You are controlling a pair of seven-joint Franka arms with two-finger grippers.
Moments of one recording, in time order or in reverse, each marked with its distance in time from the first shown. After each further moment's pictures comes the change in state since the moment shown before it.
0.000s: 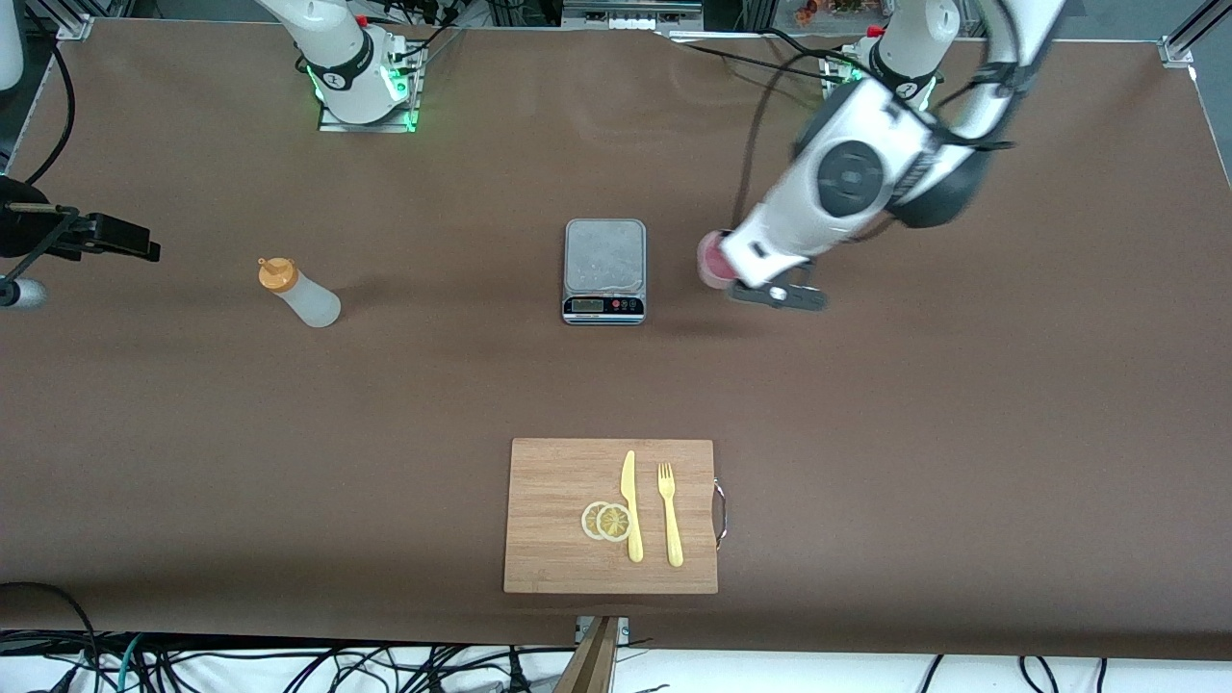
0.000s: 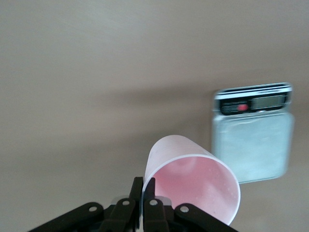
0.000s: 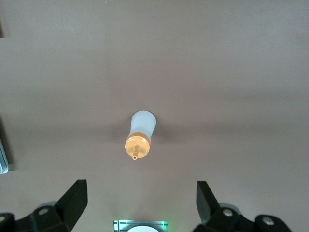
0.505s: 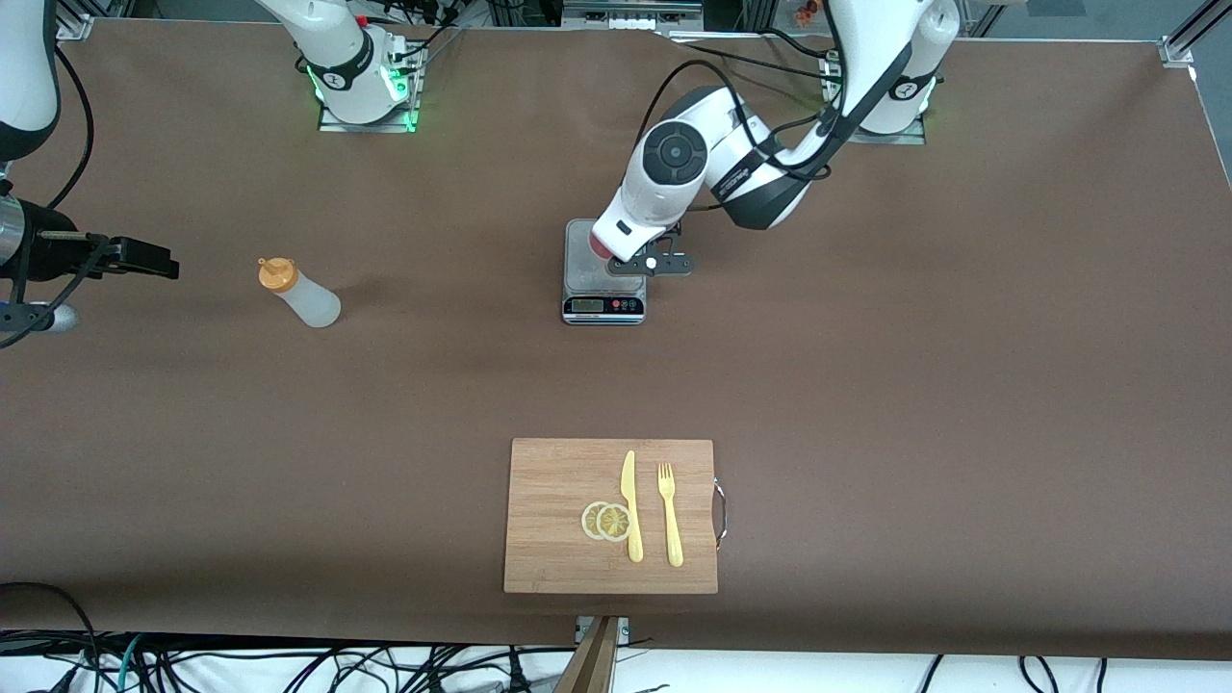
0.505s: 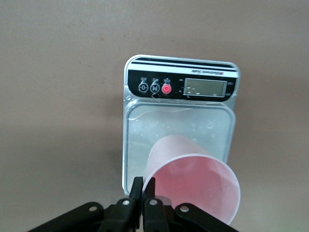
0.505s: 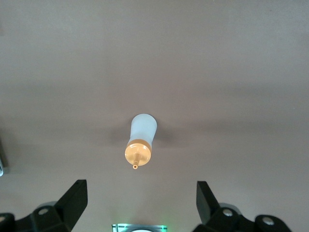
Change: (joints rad) left arm -0.224 0.208 0.004 0.026 0.088 0.225 -0.353; right arm 0.007 0.037 -0.001 0.002 0.000 0.023 0.000
